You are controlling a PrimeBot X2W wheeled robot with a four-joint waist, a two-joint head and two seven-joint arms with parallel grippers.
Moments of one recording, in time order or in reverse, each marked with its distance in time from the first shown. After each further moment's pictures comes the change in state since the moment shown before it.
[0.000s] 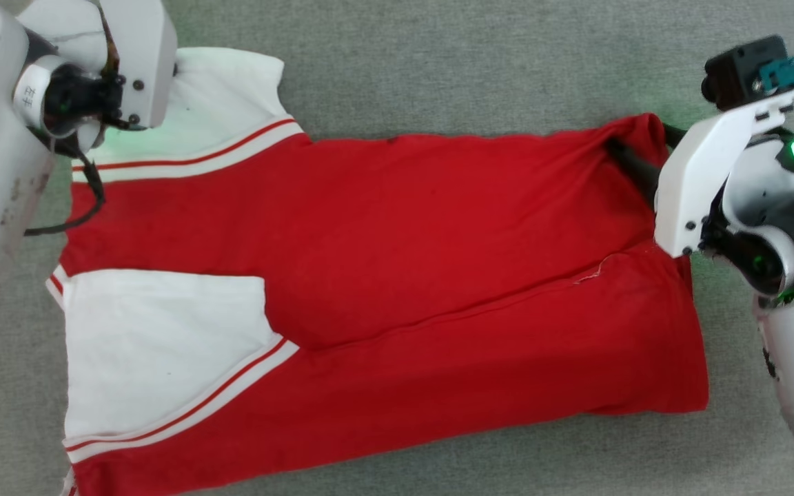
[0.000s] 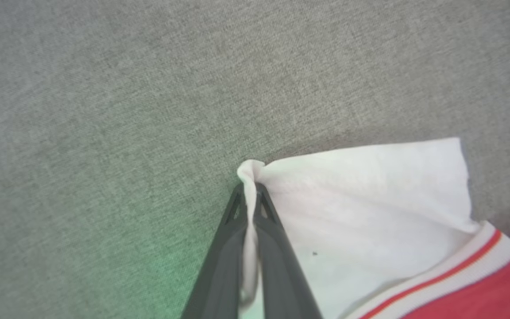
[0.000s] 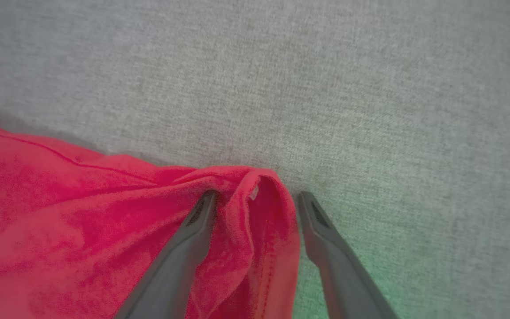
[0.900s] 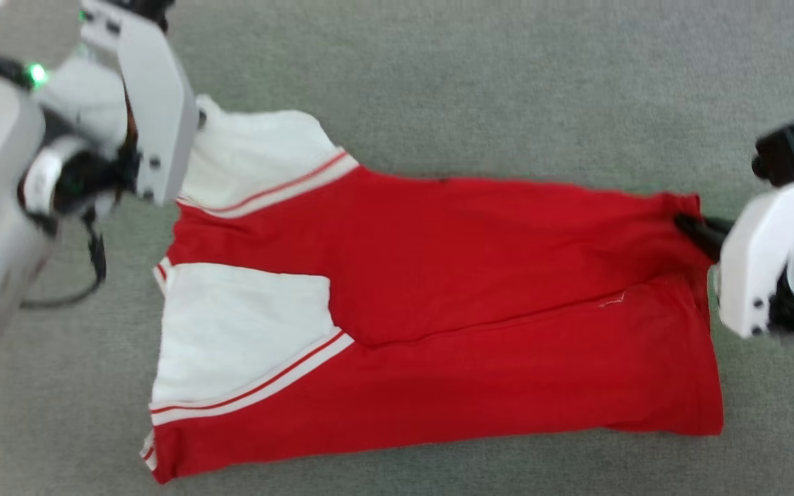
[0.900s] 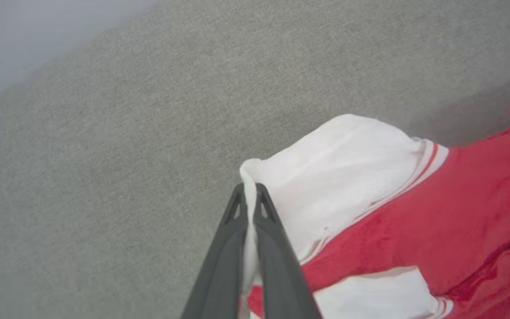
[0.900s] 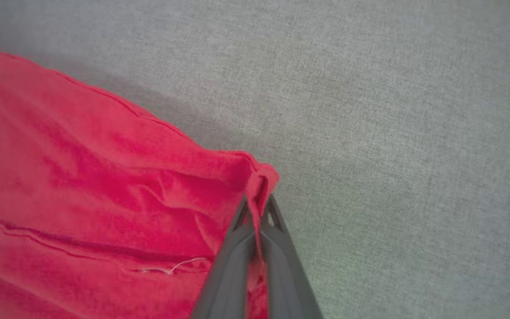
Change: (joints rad) left arm 0.158 0.139 0.010 -0.360 -0.043 0.056 -0.038; right arm 0.200 -0.162 -0.031 -0.209 0.149 0.000 0.118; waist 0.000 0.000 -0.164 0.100
